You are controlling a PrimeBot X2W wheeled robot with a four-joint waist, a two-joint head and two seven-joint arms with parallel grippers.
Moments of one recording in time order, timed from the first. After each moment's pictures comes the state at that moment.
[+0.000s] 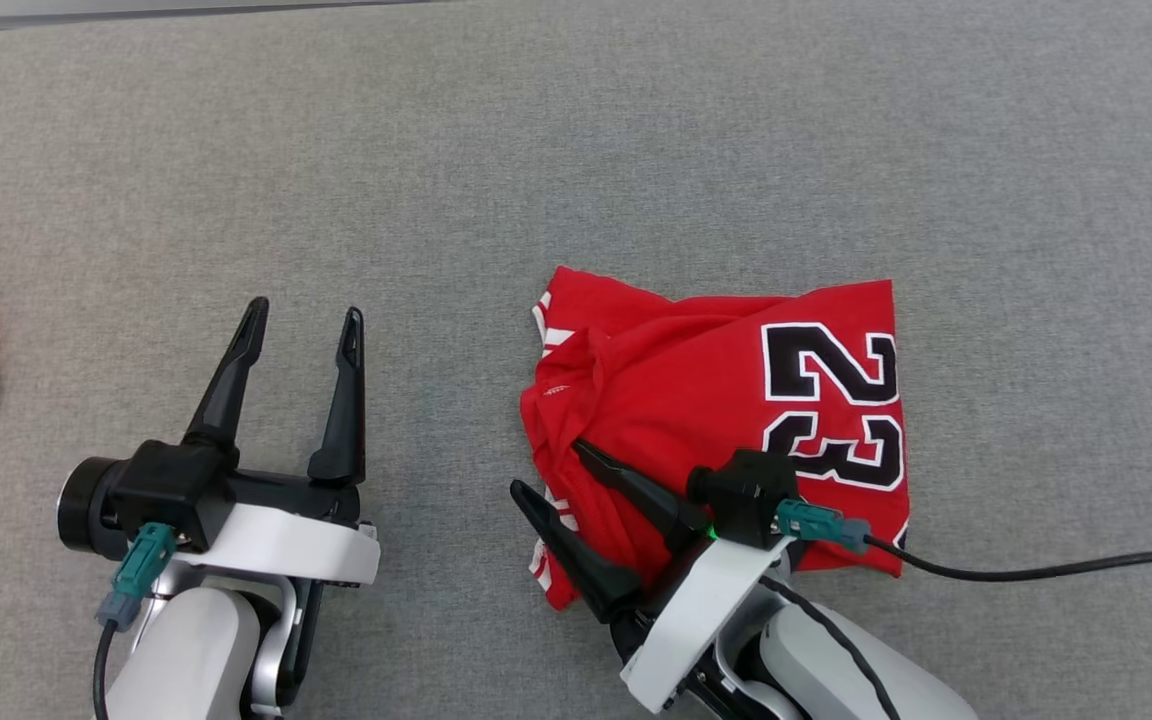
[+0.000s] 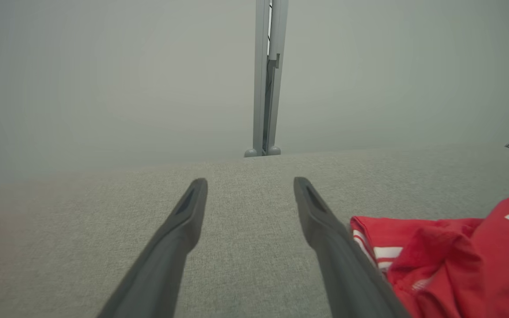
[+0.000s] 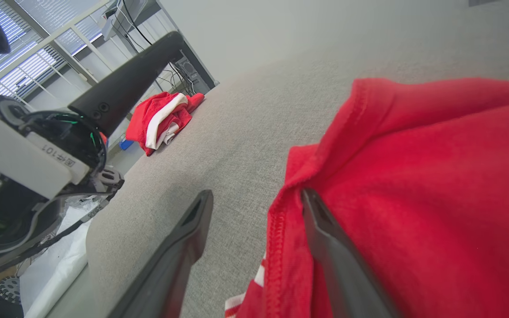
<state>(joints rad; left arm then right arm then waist) -0.26 0.25 -0.34 0.07 -0.37 0.17 -0.26 -0.49 -0.05 0.84 0.38 0.67 0.13 -0.17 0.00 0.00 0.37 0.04</state>
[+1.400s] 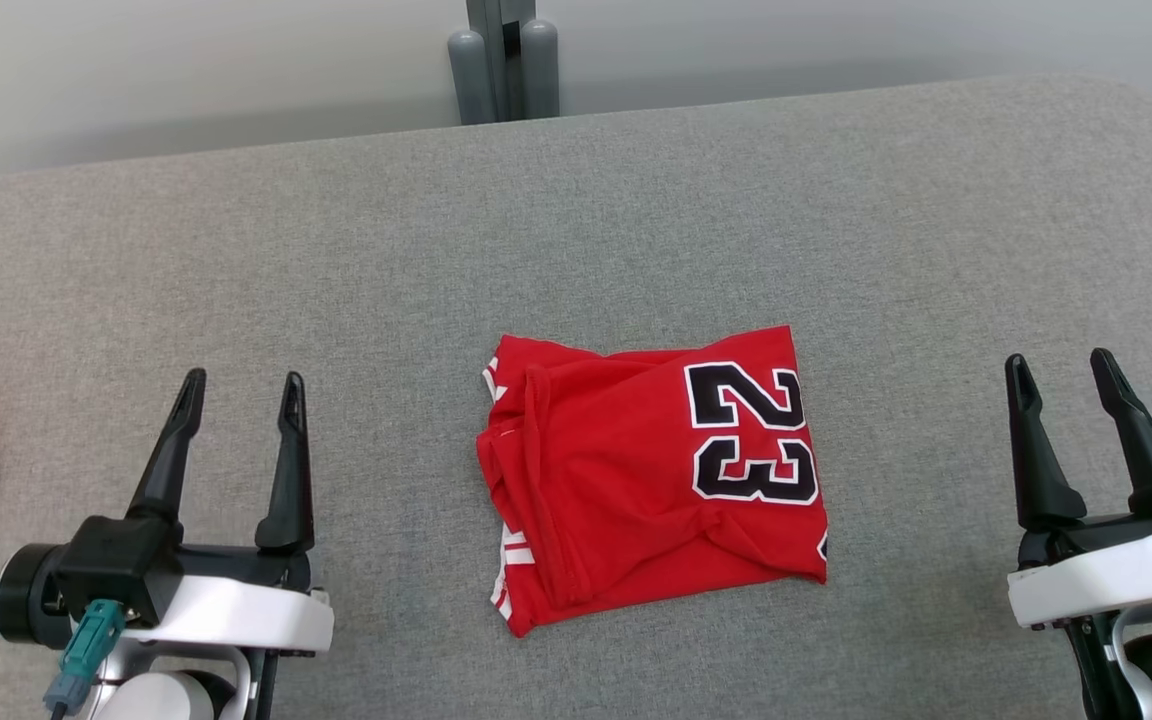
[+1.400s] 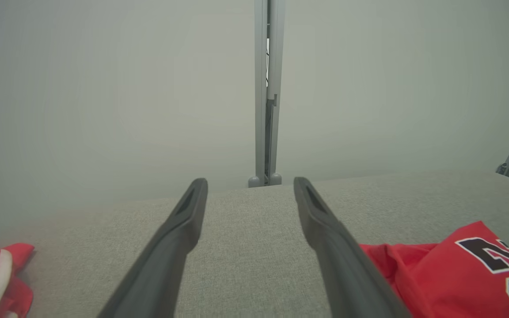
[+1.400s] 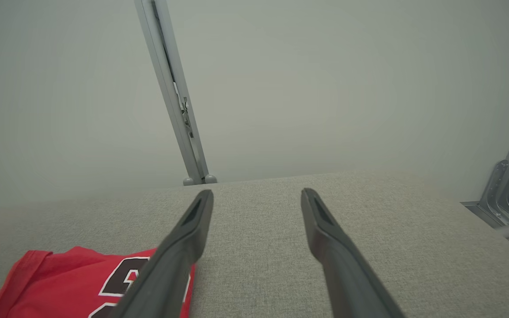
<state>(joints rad) -0.09 0.31 -0.28 -0.09 -0.37 0.25 -0.19 -0.09 -0.10 -0.04 -0.04 0.27 0.13 -0.08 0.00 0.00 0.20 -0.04</state>
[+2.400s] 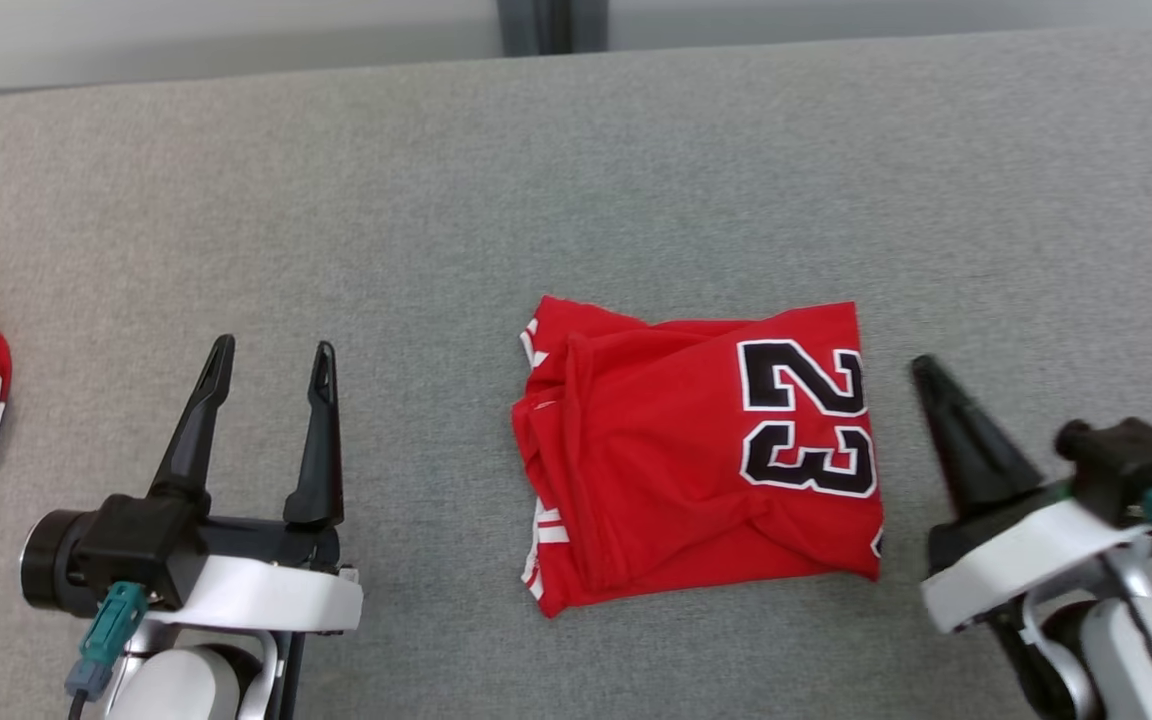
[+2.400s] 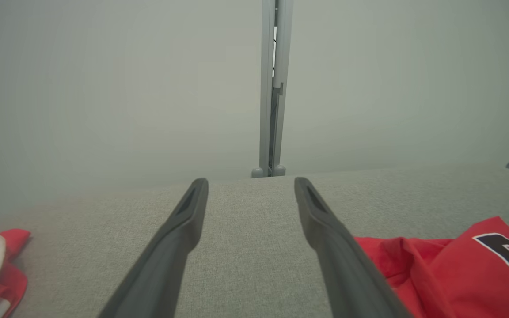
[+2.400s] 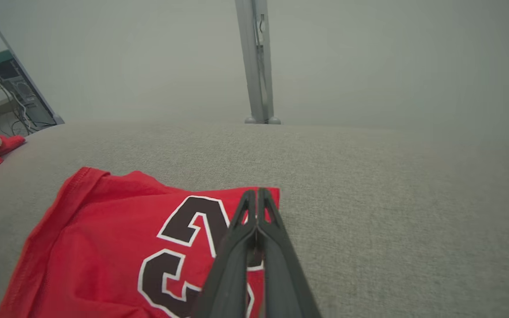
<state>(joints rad) -0.13 0.30 -0.31 -0.12 -0.36 0.26 -0.19 -0.18 -0.20 0.17 0.03 0.32 0.13 -0.05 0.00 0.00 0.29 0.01</state>
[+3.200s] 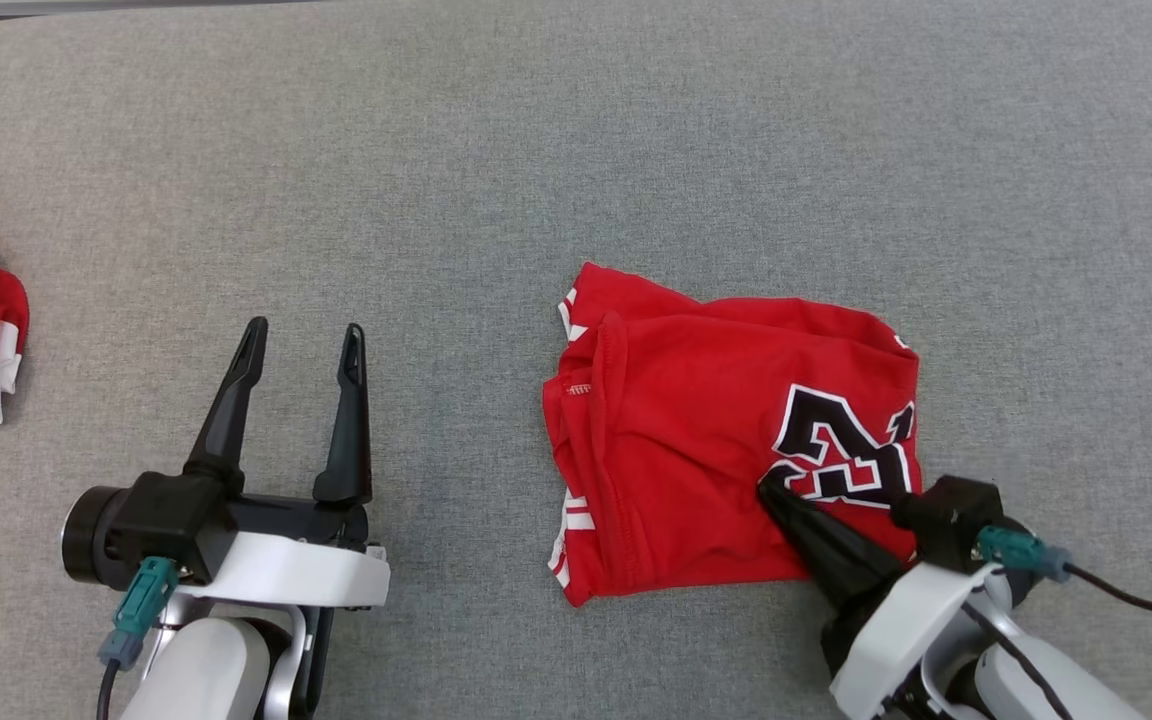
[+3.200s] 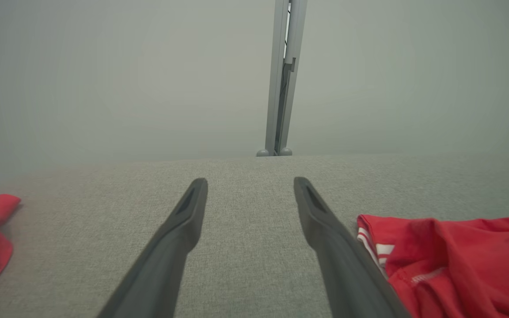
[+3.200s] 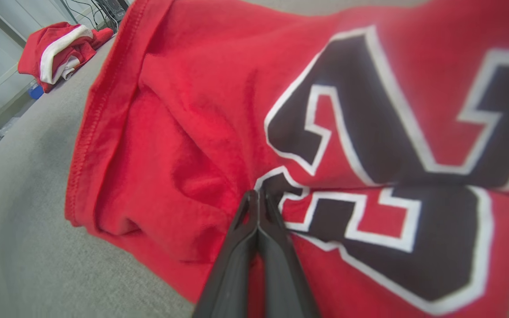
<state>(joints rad) -0.19 0.24 -0.33 -0.02 -0.37 0.22 -0.25 -0.29 -0.33 0.63 0.22 0.57 0.13 -0.04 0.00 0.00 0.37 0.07</state>
